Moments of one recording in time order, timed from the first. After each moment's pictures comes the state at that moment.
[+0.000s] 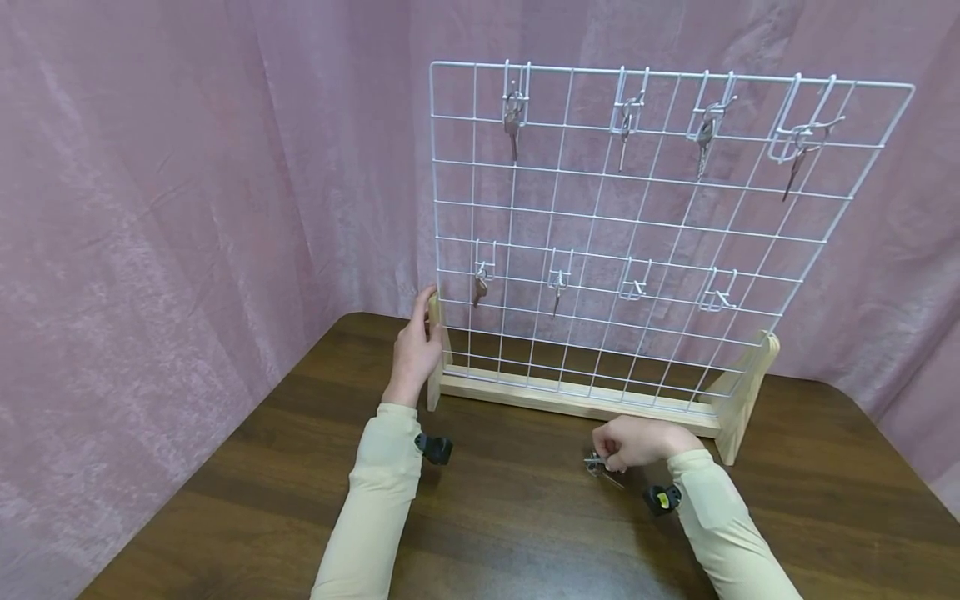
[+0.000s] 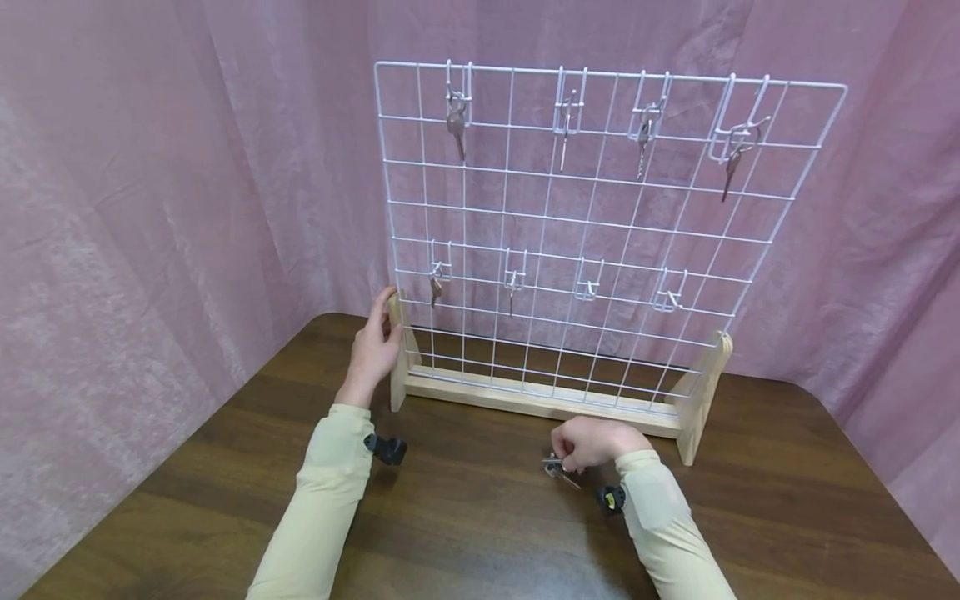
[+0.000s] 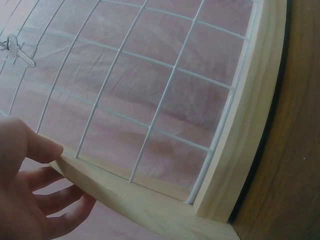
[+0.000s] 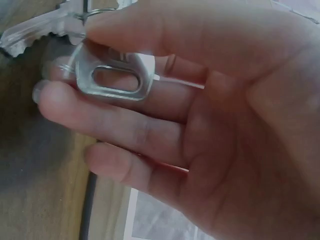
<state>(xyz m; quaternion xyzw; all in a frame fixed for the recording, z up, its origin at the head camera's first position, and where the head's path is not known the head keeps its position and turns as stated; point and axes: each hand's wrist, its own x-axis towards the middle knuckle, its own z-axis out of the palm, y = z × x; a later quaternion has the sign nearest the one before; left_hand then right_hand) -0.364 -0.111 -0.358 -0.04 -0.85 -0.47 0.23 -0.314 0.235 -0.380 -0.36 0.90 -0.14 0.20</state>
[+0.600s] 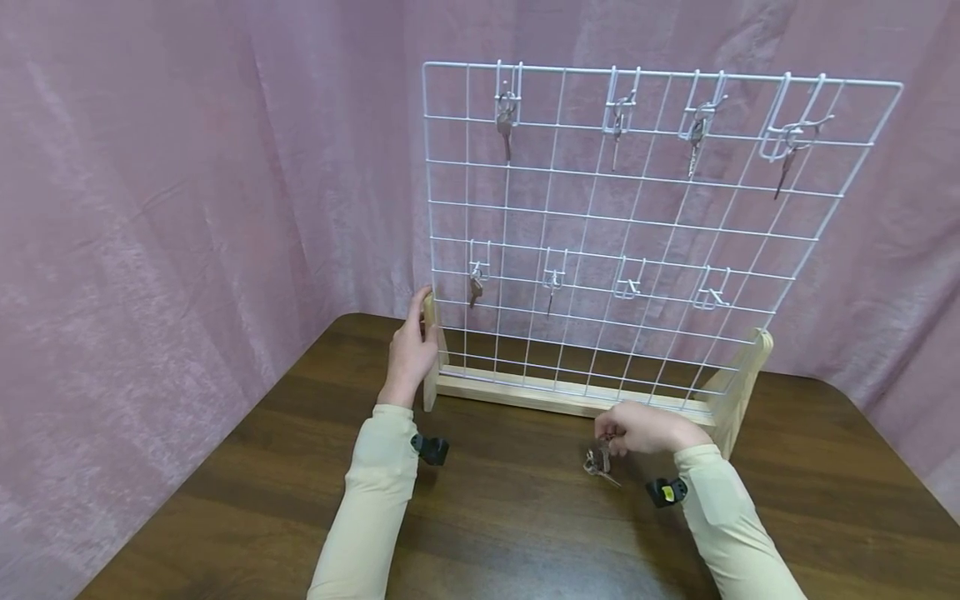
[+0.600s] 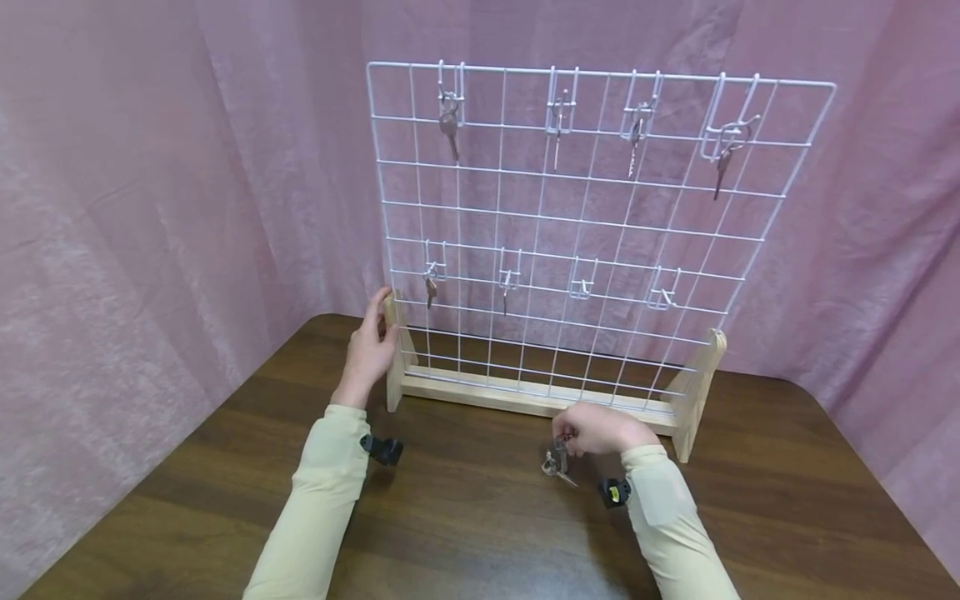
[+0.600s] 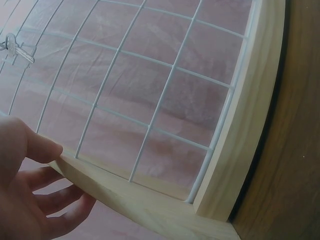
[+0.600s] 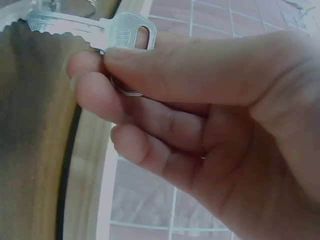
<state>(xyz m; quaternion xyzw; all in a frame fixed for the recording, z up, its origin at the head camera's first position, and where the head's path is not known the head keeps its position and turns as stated) -0.366 -0.111 -0.359 -0.04 -0.86 -0.46 0.23 -0.315 0.245 -0.364 -0.39 0.89 -0.16 0.14</state>
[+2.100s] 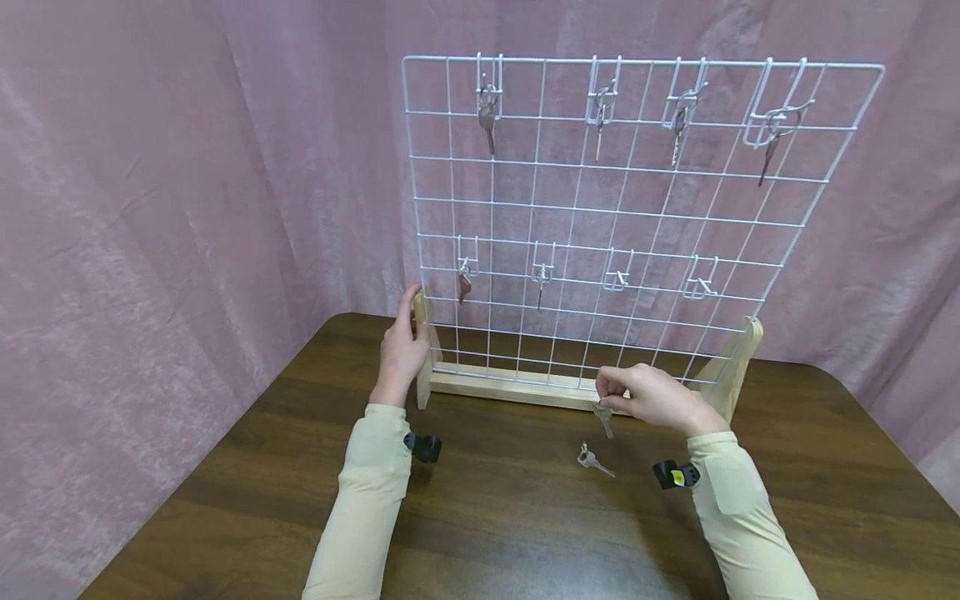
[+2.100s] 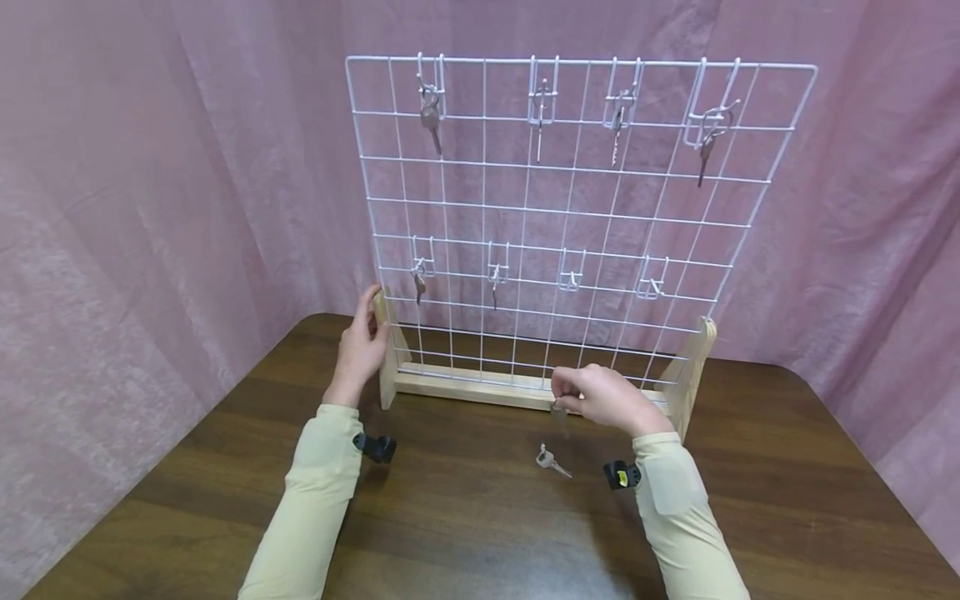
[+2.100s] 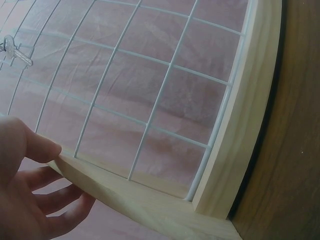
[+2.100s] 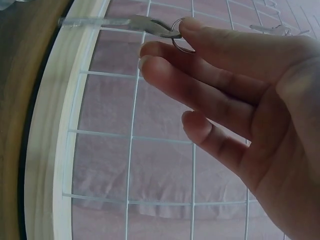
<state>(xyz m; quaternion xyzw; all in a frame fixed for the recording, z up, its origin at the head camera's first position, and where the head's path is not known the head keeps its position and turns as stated) -0.366 -0.110 -0.359 -0.04 -0.86 -0.46 0.22 -0.314 0.258 -0.339 -0.39 0.90 -0.16 -0.06</state>
